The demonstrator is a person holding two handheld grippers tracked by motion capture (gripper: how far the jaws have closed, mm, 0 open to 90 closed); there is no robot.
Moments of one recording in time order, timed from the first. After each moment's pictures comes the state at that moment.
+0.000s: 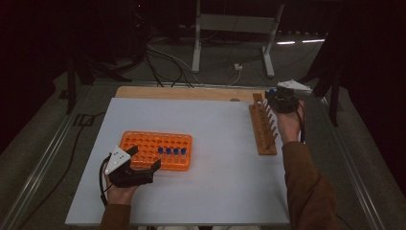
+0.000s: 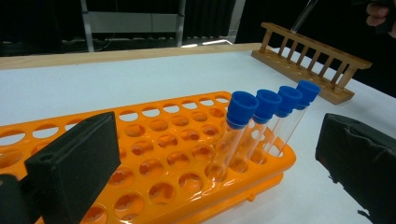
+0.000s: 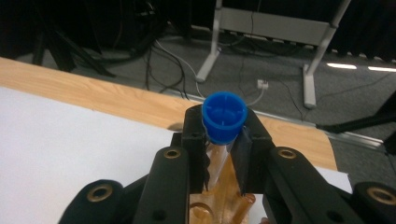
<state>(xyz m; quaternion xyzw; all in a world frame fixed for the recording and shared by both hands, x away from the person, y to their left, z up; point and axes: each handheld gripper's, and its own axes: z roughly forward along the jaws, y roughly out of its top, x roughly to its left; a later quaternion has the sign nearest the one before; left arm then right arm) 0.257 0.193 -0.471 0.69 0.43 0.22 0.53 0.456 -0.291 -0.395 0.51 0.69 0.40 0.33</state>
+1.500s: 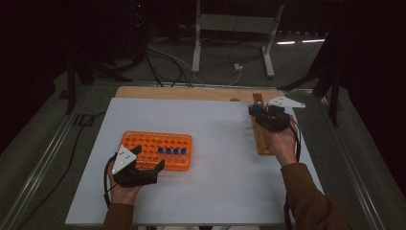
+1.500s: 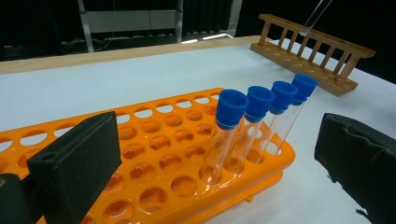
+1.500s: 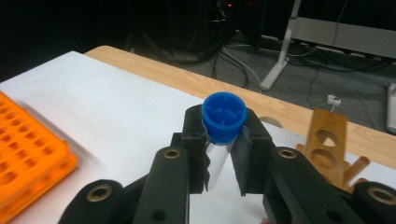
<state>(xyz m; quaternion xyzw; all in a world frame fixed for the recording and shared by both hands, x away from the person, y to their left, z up) 0.259 0.182 -0.471 0.71 0.42 0.23 0.52 0.391 -0.253 -0.396 0.42 0.73 0.47 0.25</state>
